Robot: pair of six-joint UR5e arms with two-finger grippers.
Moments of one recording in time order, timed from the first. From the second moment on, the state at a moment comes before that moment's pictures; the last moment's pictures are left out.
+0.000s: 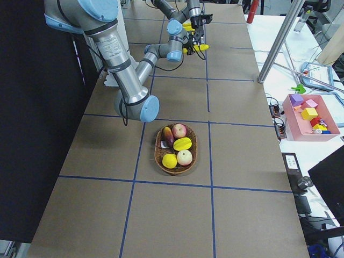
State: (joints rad) left arm -0.72 -2.20 -1.60 -2.51 -2.04 -1.74; right arm 0.53 -0.94 1.77 -0.98 1.69 1.40
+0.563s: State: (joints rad) left arm -0.72 -2.20 -1.59 -2.51 -2.04 -1.76; right arm 0.53 -0.93 1.78 -0.98 1.69 1.40
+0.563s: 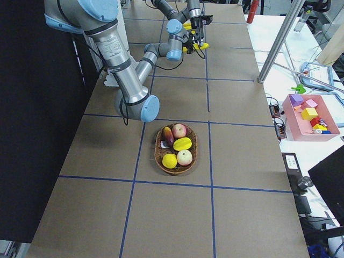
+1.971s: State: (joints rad) left arm -0.76 -2.13 -1.60 -2.49 -2.04 -1.81; right arm 0.66 -0.94 1.87 -1.17 1.93 1.40
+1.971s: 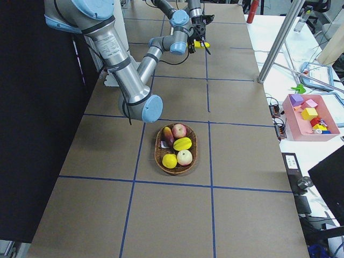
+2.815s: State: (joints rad) left arm -0.89 -1.84 -1.73 -2.02 -2.00 -1.70; right arm 0.84 -1.10 1.89 -1.37 2.08 1.15
